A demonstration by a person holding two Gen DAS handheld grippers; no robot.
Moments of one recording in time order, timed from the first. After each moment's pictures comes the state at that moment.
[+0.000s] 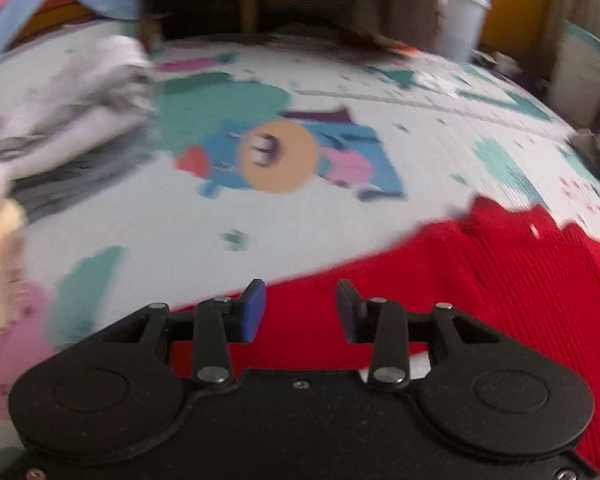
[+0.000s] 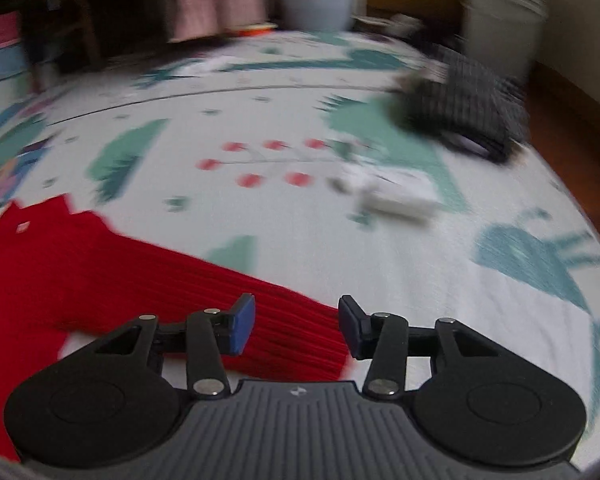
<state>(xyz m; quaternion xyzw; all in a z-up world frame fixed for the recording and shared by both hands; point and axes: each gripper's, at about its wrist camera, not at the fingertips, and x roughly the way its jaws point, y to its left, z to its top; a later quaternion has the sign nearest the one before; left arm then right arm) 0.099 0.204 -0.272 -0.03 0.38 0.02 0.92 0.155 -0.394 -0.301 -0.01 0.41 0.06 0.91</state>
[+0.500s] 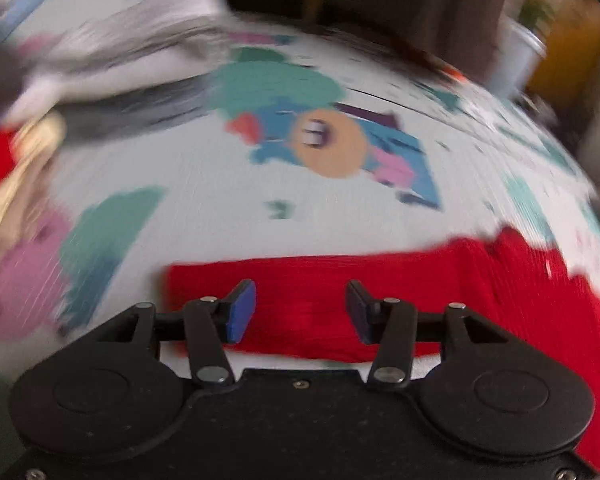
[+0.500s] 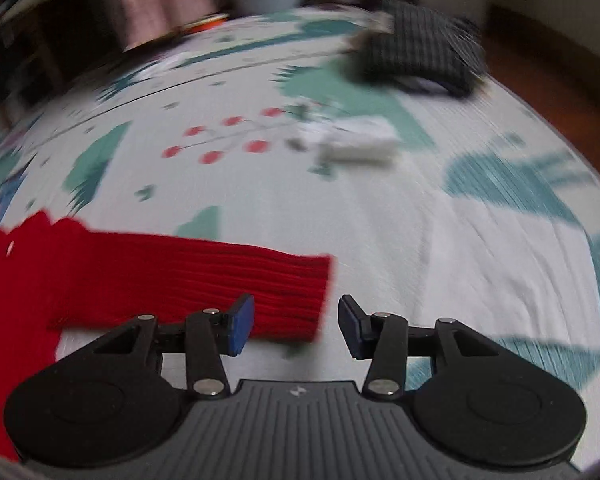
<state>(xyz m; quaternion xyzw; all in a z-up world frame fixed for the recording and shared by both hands) 0.065 0.263 -0.273 -0.19 0.37 0.12 0.90 0.139 -0.446 -0.318 0.11 0.43 -0.02 0.89</state>
